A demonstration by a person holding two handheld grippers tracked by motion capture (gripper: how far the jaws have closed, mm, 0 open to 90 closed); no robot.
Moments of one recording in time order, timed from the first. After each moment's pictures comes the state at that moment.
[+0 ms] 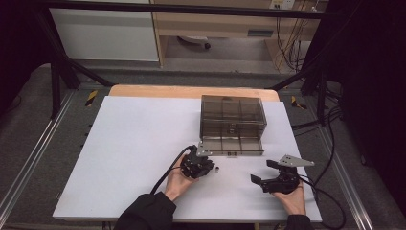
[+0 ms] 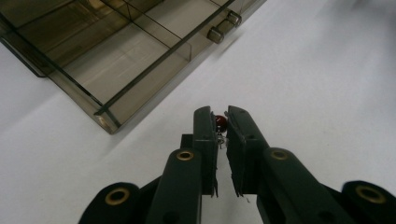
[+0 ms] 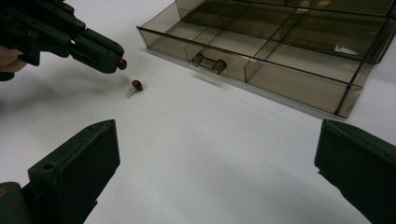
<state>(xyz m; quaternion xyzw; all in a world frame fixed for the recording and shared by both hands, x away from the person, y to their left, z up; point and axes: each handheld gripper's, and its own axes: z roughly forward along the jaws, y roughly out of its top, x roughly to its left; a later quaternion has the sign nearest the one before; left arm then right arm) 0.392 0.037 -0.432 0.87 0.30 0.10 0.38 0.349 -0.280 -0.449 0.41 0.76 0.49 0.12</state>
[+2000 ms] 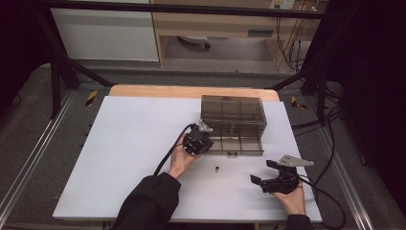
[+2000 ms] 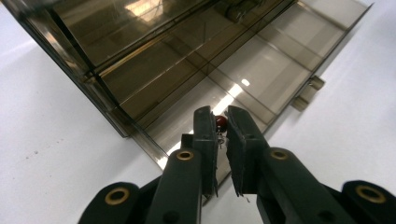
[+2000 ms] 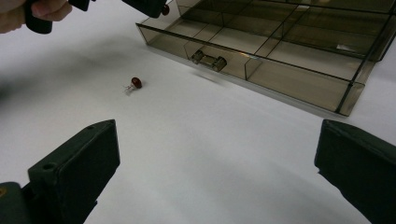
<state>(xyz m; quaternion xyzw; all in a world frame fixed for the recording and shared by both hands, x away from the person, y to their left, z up) 0.456 0.029 -0.416 0.86 0.33 0.13 0.36 0.349 -0.280 -0.450 0.41 0.76 0.48 0.12</state>
